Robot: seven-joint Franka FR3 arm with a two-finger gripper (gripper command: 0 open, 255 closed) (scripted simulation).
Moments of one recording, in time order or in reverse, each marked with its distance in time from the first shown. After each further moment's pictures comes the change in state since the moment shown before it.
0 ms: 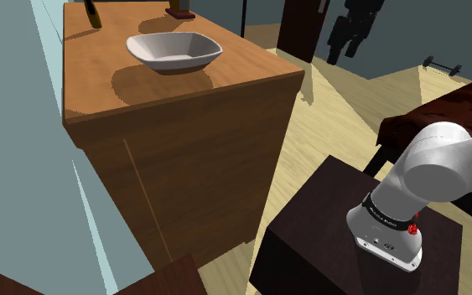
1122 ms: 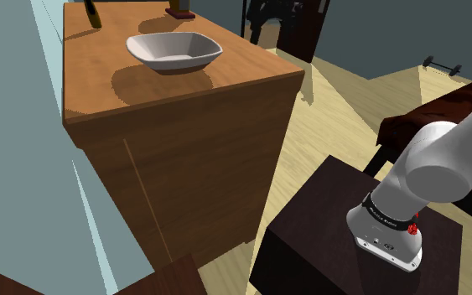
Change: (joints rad) arm 0.043 0.455 0.086 0.364 0.244 0.136 0.241
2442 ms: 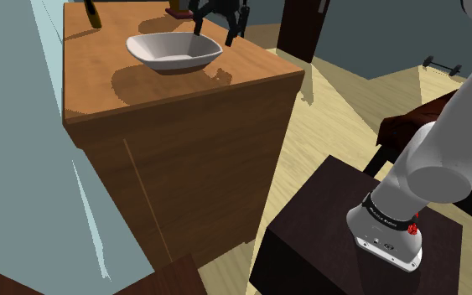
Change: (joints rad) arm 0.029 0.355 0.035 0.326 0.121 0.098 0.135
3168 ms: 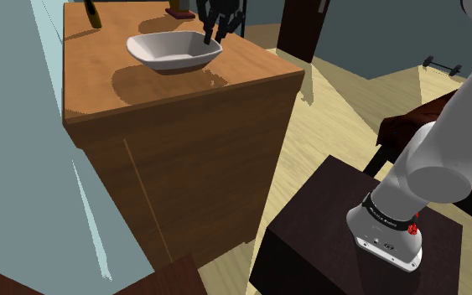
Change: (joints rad) arm 0.000 0.001 0.000 0.007 0.000 -0.004 0.001
